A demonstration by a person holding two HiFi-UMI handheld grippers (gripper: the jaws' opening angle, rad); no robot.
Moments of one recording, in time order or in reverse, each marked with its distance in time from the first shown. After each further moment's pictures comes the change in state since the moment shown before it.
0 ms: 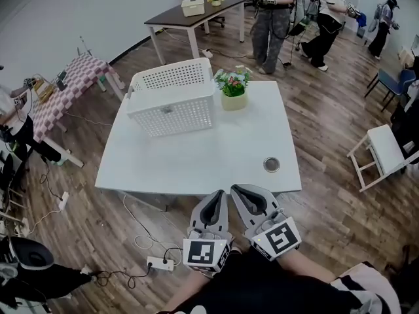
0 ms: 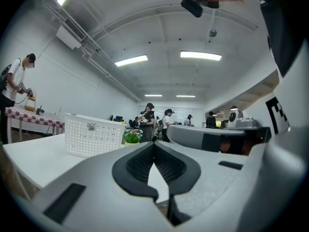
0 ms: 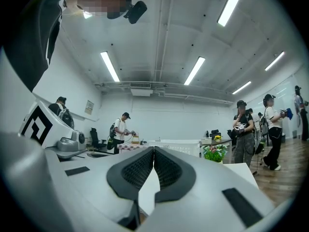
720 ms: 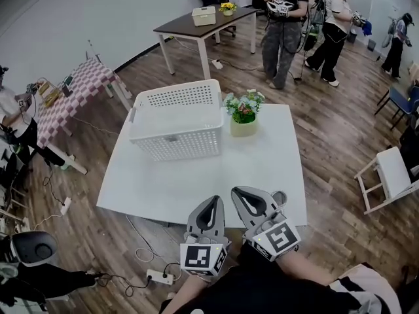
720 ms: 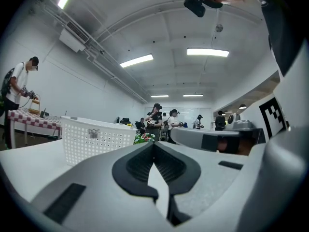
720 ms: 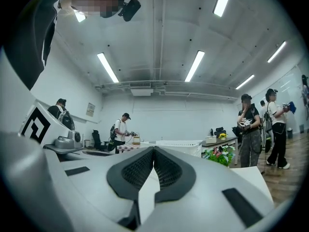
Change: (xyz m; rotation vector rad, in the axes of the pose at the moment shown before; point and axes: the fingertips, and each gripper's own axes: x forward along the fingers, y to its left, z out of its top) left arm 0.078 0.057 0.013 0.001 -0.014 0.078; right arm 0.078 -0.072 -0.011 0.031 0.007 0.051
